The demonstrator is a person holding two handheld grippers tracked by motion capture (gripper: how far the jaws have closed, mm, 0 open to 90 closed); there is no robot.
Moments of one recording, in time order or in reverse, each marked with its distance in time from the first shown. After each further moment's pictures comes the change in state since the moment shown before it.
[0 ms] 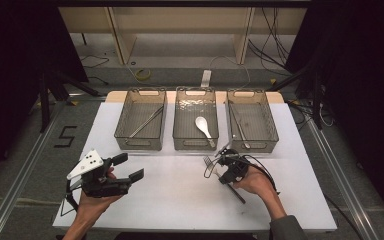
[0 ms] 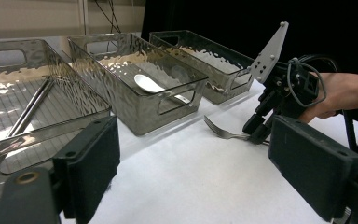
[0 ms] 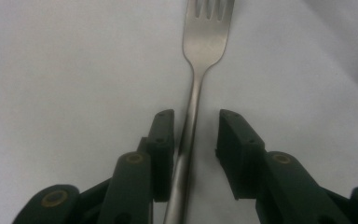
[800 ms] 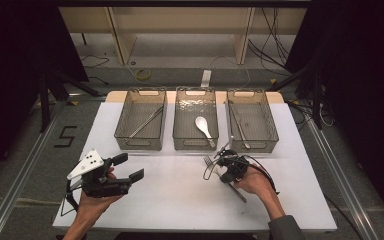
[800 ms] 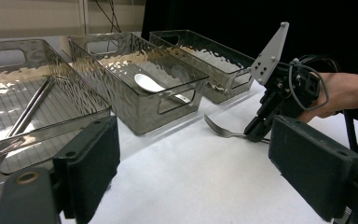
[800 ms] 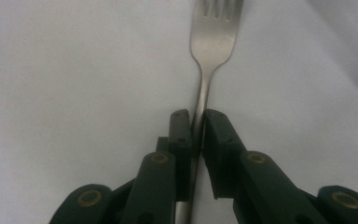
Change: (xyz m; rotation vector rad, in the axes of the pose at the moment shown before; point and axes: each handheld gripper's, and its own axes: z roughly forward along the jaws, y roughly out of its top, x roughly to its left) left arm 0.000 0.000 0.000 0.002 0.002 0.004; right arm 0.003 0.001 0.001 0.015 -0.019 -0.036
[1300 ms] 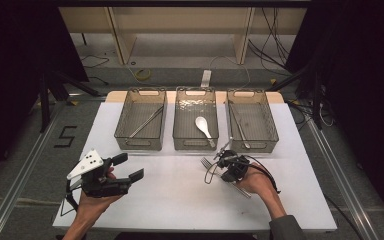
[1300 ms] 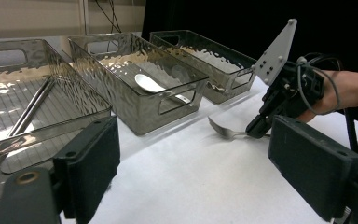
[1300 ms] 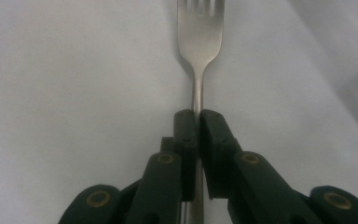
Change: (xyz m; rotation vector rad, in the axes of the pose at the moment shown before) left arm 0.000 0.000 0.000 -0.001 0.000 -0.001; right arm 0.002 -0.001 -0.007 -0.026 -0.036 -0.078
